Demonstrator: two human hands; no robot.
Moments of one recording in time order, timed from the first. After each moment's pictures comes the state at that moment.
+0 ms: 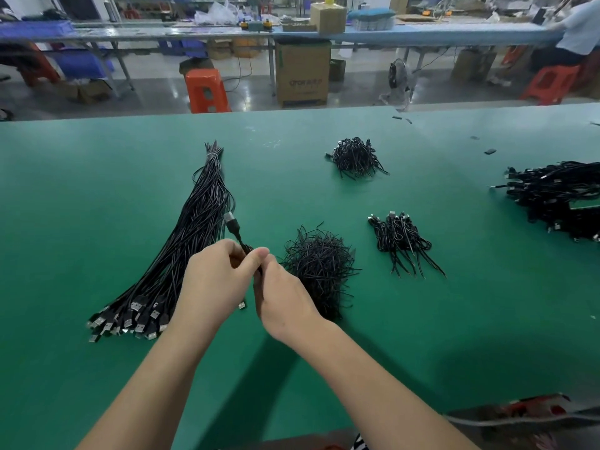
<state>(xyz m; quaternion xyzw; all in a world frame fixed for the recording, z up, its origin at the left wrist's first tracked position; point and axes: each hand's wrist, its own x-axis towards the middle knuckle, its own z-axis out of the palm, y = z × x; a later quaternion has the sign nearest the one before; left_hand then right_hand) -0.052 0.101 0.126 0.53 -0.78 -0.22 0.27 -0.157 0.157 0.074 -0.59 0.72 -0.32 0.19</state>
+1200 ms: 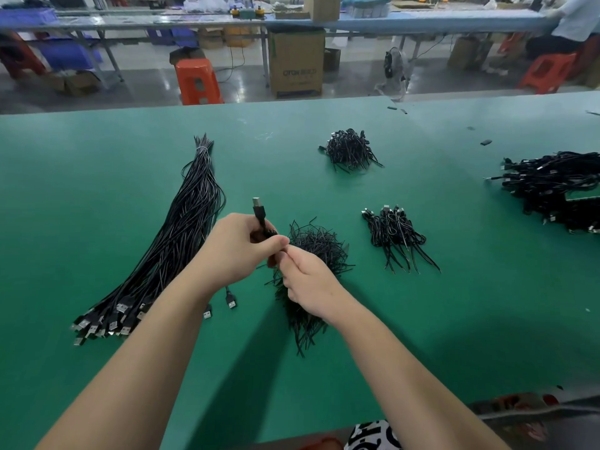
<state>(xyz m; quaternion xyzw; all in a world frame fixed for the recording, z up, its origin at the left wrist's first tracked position) -0.094 0.070 0.136 0.37 -0.84 -0.35 0.20 -0.212 0.168 0.080 -0.48 0.61 -0.47 0.41</state>
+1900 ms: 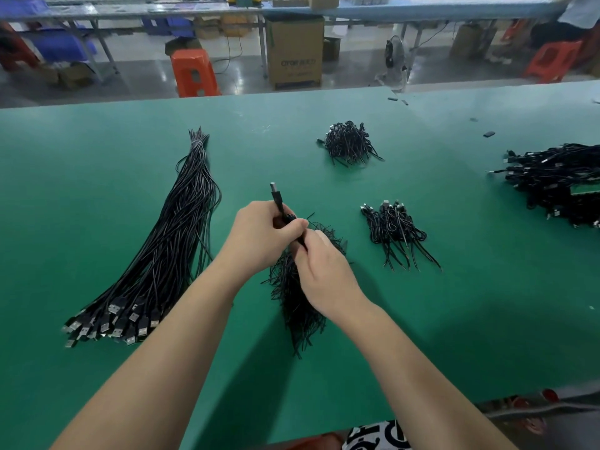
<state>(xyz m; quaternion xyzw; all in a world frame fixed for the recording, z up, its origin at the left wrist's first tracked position) -0.141 0.074 0.134 0.40 -0.82 -0.33 0.23 -0.235 0.174 0.083 -0.56 0.73 -0.37 0.13</state>
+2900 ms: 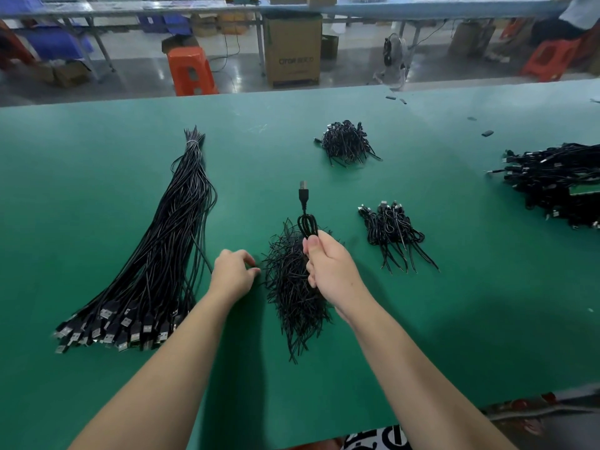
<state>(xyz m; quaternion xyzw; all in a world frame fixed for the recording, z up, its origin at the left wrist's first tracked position) -0.120 0.012 -0.010 0.56 -0.78 -0.27 0.06 -0.254 0.167 0.067 -0.37 0.69 -0.52 0.35</state>
